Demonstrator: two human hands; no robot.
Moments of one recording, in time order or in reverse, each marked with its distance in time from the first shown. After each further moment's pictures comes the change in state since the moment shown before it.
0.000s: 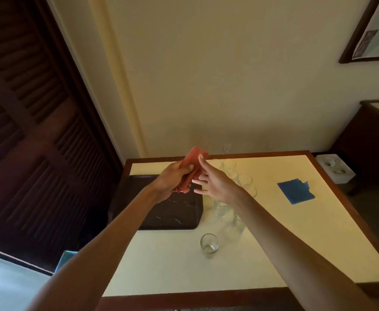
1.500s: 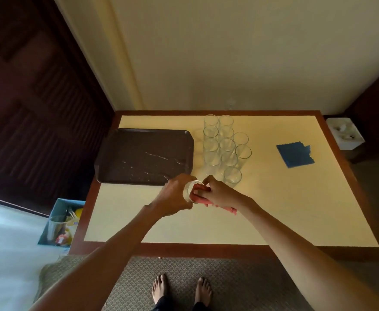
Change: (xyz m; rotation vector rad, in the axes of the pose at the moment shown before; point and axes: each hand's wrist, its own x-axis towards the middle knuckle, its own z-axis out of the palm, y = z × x) left_hand -0.014 -0.173 0.087 0.733 0.086 0.060; right_hand -0.020 0.128 -0.106 -1.177 -0.070 0.010
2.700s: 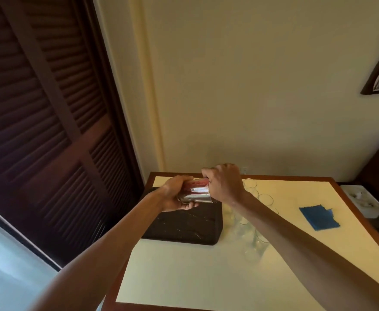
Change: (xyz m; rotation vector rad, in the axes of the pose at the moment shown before) left_hand -0.036 0.060 -0.231 -1.007 -0.079 -0.429; right_hand 0.003 -0.220 -0.066 -0.789 1.039 -0.705
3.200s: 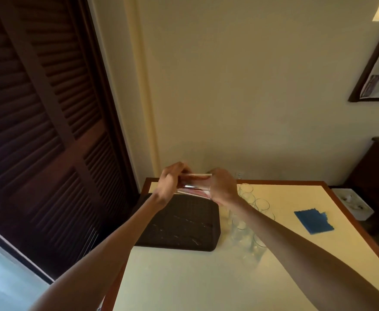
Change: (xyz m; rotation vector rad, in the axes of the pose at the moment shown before) left_hand 0.011 0.010 -0.014 0.261 0.171 0.697; right_hand 0.016 -0.010 0.005 0.395 -0.418 0.598
